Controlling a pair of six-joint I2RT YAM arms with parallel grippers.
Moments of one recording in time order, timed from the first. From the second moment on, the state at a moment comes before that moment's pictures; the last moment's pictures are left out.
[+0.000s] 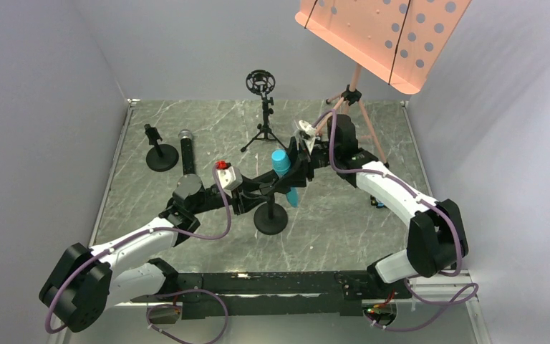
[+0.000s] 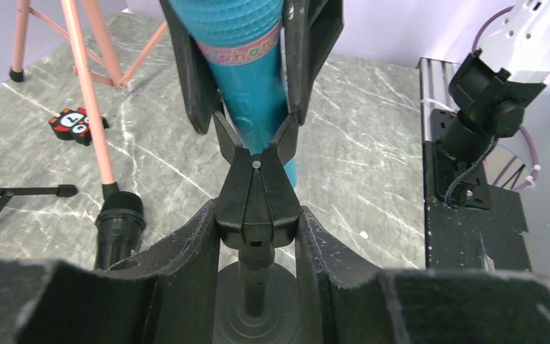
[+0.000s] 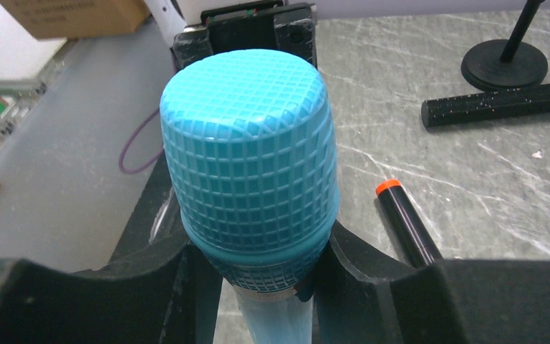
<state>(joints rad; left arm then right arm) -0.61 1.08 0.44 0.69 0.66 -0.06 0.46 1.45 1.09 -0.05 -1.34 -0.20</state>
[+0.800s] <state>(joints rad) -0.62 1.08 0.41 0.74 0.66 -0.11 0.54 1.45 0.99 0.23 -1.28 -0.06</state>
